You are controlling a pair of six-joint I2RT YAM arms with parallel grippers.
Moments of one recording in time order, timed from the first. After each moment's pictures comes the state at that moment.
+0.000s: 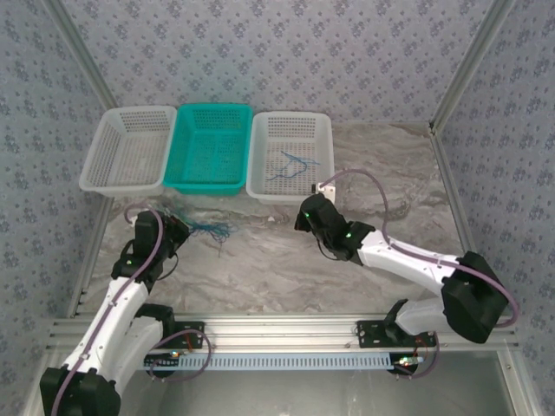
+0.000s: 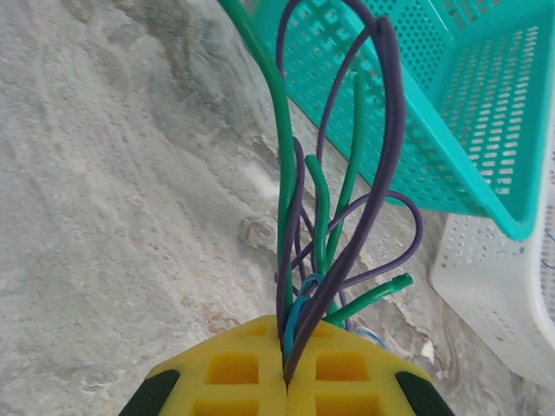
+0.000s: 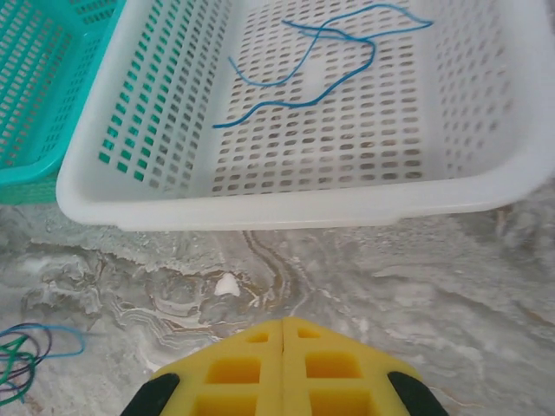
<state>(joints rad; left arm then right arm) -0.17 0.72 0.47 -0.41 -0.04 -0.90 0.83 1.30 0.80 -0.14 0.39 0.70</state>
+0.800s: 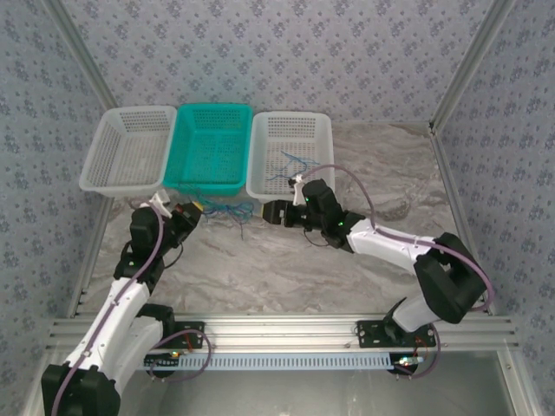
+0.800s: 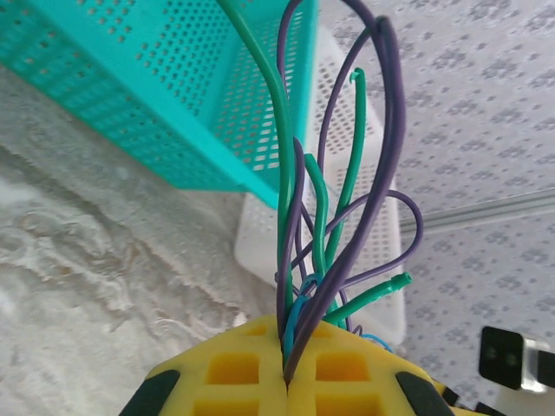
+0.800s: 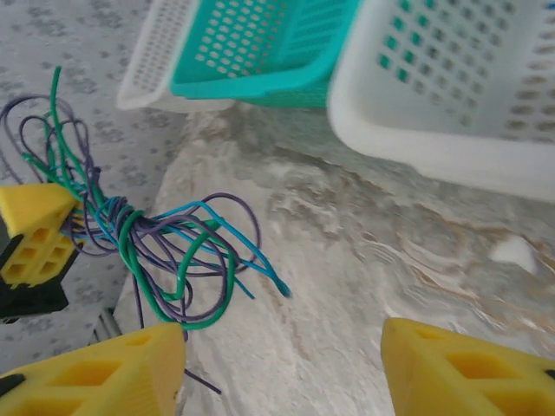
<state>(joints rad) -0.17 0.73 0.43 -0.03 0.29 -1.02 0.73 1.50 0.85 0.21 -0.32 0.77</state>
